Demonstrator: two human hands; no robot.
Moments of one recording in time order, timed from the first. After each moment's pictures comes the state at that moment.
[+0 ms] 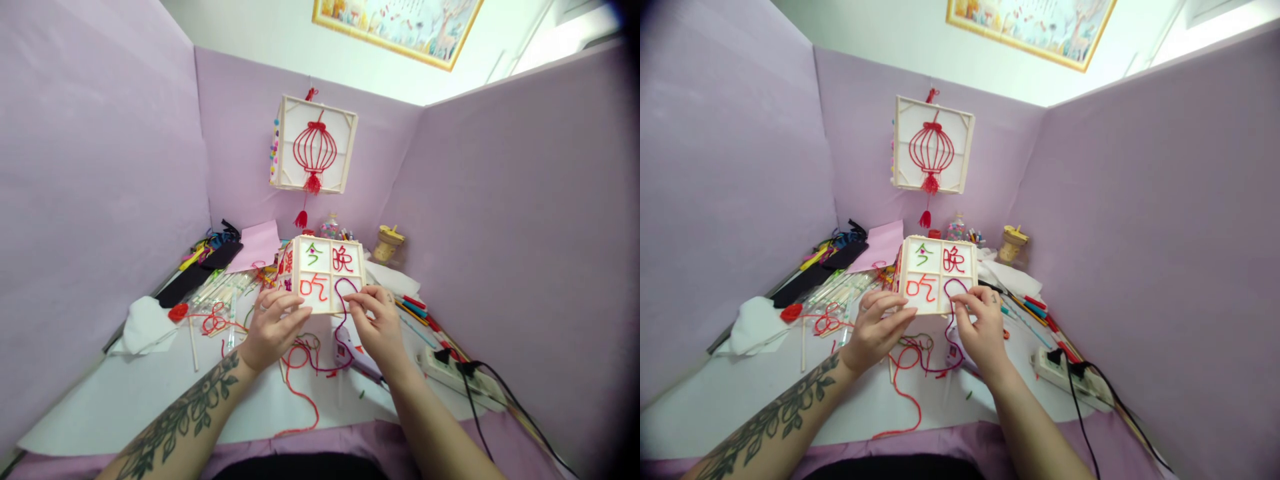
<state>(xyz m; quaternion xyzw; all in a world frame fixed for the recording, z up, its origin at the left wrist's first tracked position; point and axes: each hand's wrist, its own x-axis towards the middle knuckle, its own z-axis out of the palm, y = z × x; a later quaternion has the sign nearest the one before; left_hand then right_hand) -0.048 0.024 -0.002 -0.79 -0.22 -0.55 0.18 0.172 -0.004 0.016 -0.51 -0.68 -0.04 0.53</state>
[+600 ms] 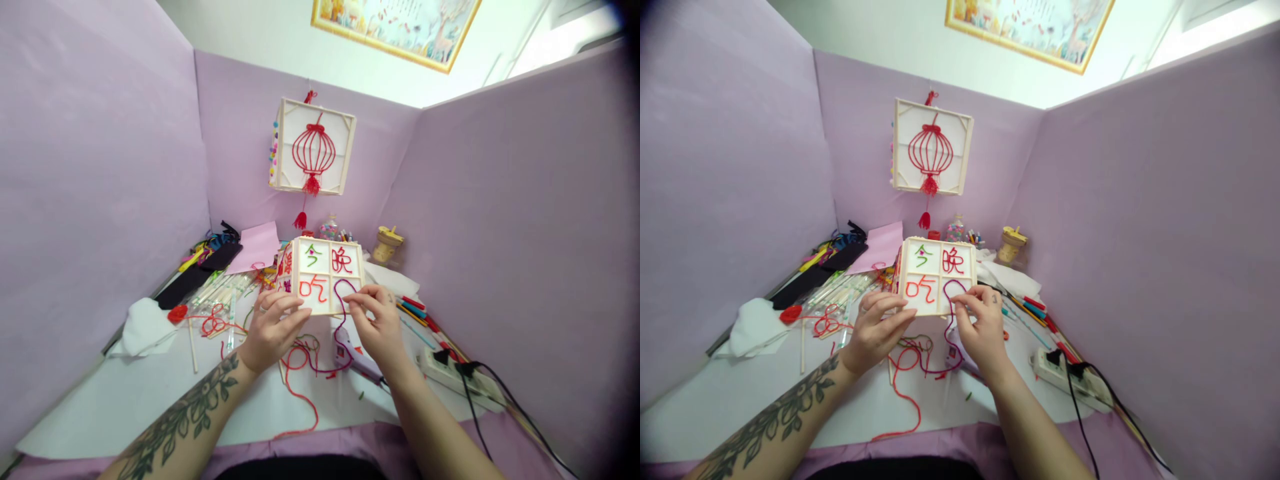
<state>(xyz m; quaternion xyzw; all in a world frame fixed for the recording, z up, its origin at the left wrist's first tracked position) -0.048 0.024 -0.001 -0.79 -0.21 -0.55 0.19 0.173 -0.004 0.018 -0.50 -0.68 -0.06 0.52</state>
